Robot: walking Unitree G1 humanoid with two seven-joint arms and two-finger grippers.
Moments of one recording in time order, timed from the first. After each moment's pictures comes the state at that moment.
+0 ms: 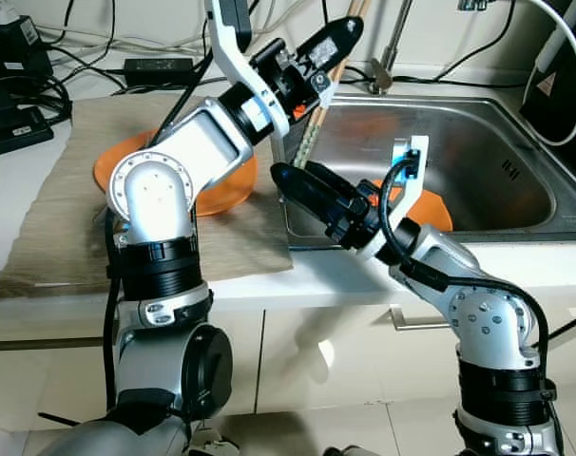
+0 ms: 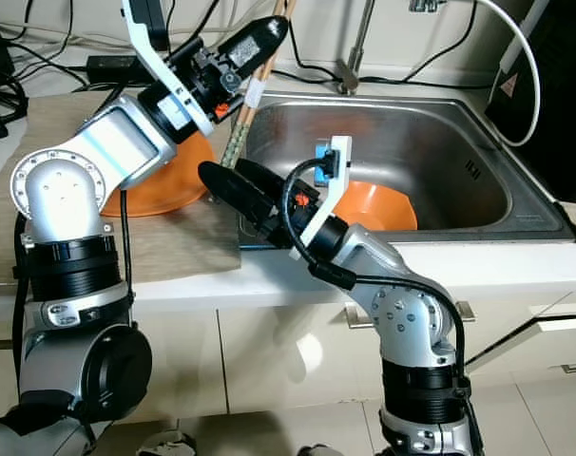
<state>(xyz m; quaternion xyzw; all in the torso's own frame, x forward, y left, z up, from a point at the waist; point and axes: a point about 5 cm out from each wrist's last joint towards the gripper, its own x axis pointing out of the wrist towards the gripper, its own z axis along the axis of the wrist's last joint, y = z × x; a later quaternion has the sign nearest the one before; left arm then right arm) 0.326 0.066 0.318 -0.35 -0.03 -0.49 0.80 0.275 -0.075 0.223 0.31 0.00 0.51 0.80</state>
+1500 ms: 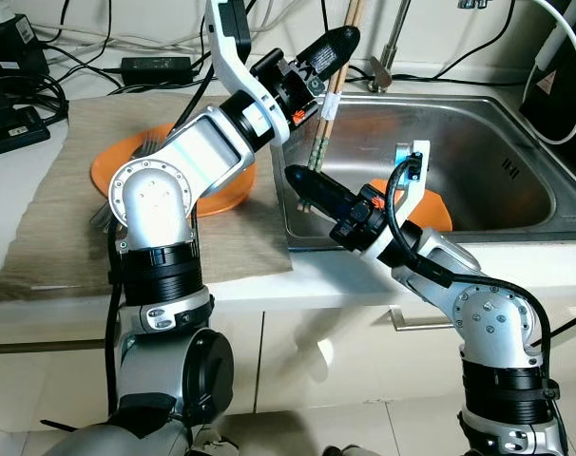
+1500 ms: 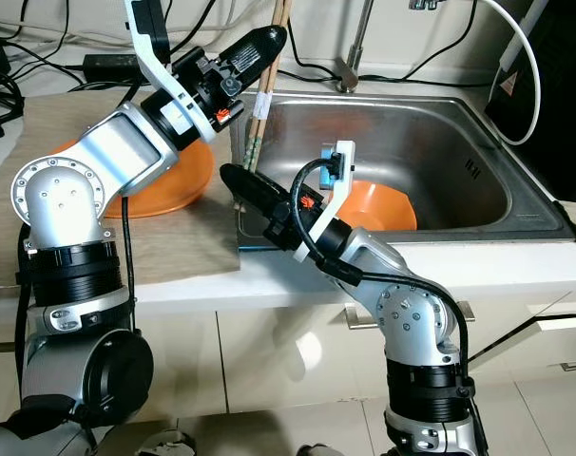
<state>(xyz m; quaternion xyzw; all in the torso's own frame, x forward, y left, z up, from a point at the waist) 0.331 0.073 0.313 -0.37 -0.01 -0.44 0.82 0.280 -0.083 0.215 0.33 0.02 0.49 0.81</state>
